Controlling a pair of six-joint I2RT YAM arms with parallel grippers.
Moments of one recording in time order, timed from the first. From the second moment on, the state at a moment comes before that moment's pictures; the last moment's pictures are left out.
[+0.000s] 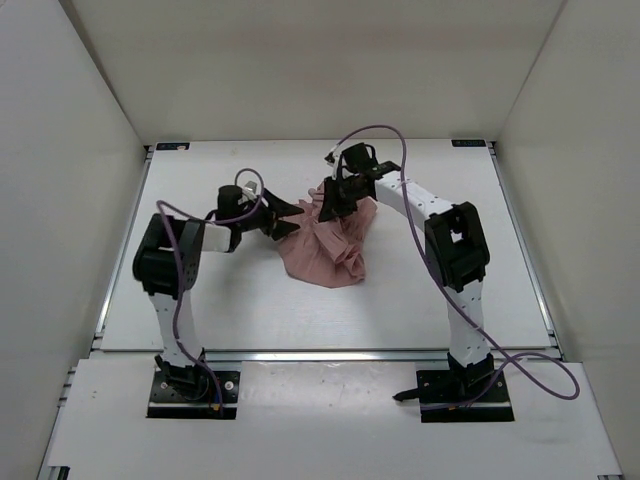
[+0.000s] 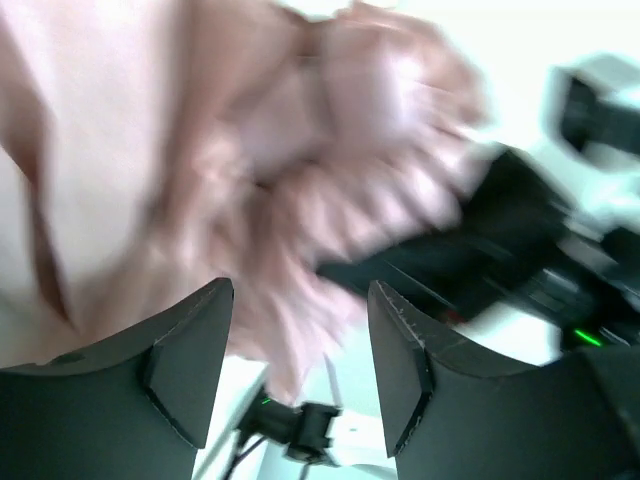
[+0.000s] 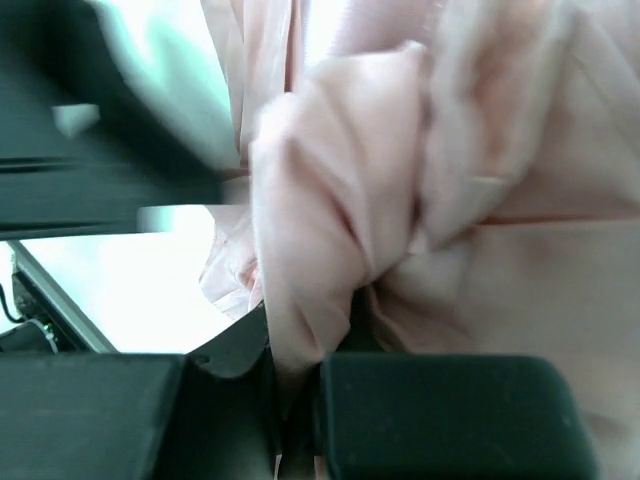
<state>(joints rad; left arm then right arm) -0.21 2.03 0.97 0.58 0.75 -1.30 0.48 2.15 1.77 -0.58 -0.50 0.30</state>
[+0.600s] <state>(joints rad) 0.04 1.31 0.71 0.45 0.60 -1.30 0.68 2.30 2.08 -0.76 -0.36 0.15</state>
